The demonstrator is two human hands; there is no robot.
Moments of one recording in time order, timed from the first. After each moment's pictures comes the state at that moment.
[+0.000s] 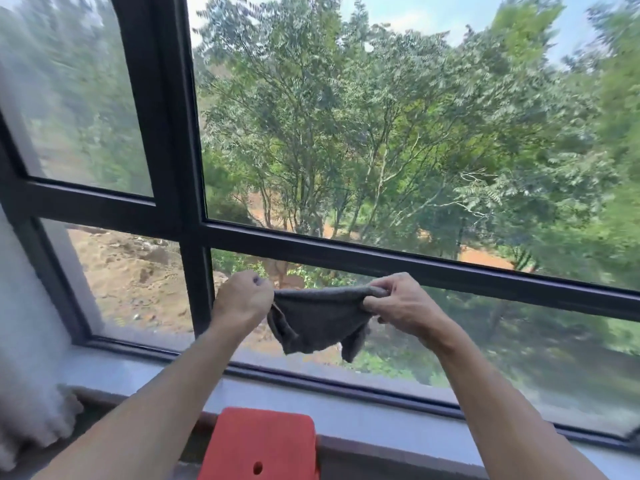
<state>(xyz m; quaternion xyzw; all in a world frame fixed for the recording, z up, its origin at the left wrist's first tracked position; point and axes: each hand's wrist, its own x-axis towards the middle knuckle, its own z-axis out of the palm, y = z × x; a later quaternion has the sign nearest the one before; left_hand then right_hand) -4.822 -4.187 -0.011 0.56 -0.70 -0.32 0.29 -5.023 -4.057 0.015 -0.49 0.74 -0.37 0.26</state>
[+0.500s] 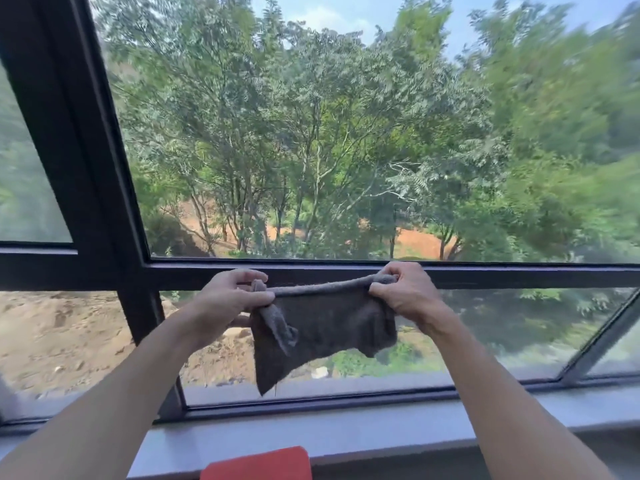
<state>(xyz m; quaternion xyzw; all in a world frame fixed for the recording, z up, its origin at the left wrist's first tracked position) -4.833 -4.283 0.029 0.31 -0.68 -0.65 0.15 -5.044 -4.099 0.044 -0.31 0.85 -0.41 0.11</state>
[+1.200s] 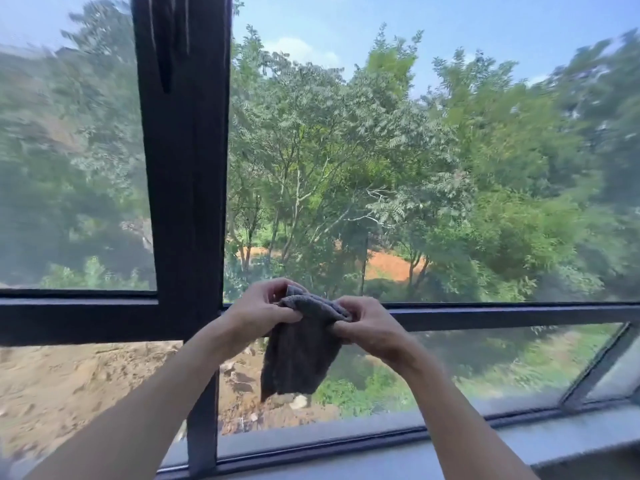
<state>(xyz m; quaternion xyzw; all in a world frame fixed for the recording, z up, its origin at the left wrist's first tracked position) -4.733 -4.459 0.070 0.16 -0.75 -0.62 0.15 -4.868 -4.294 0.074 -0.39 0.76 -0.45 0.25</state>
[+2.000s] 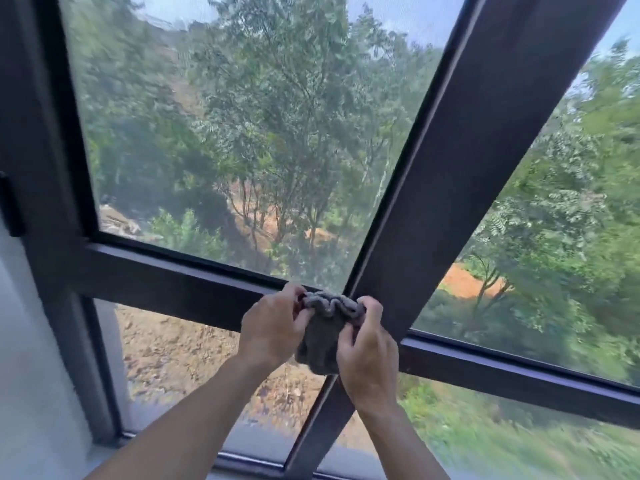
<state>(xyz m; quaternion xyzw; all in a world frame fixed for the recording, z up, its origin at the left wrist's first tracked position) -4.624 -4.741 -0.078 0.41 -0.82 -0.25 0.32 -4.737 -4.639 -0.098 -0.47 0.79 -0.36 -0.17</state>
